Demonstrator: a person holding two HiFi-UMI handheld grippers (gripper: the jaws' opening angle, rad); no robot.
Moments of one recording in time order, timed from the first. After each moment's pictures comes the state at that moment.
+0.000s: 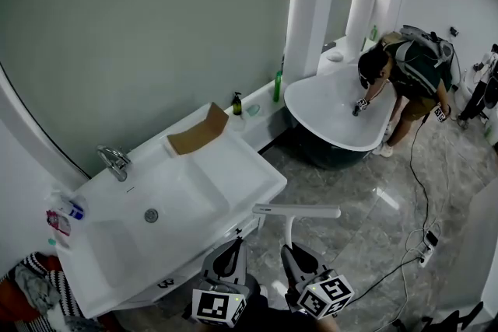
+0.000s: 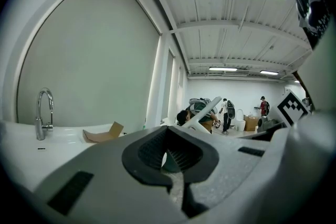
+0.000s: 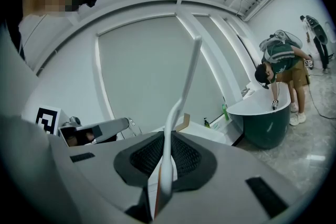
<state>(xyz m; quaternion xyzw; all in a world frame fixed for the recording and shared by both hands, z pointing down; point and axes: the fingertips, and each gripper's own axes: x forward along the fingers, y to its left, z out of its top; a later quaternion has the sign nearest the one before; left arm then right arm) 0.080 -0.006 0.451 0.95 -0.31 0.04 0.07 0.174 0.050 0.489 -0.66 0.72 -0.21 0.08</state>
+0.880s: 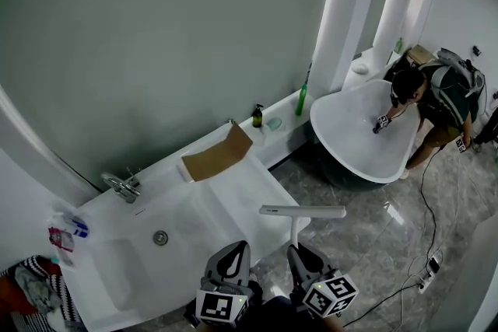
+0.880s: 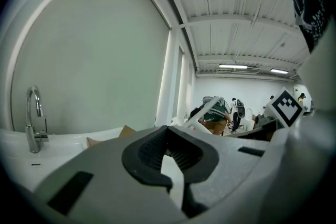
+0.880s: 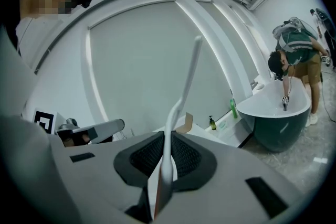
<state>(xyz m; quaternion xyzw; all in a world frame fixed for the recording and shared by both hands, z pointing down) 0.093 -0.155 0.457 0.93 -0.34 0.05 0.08 0.199 -0.106 0.493 -0.63 0.73 -0.24 0.06</state>
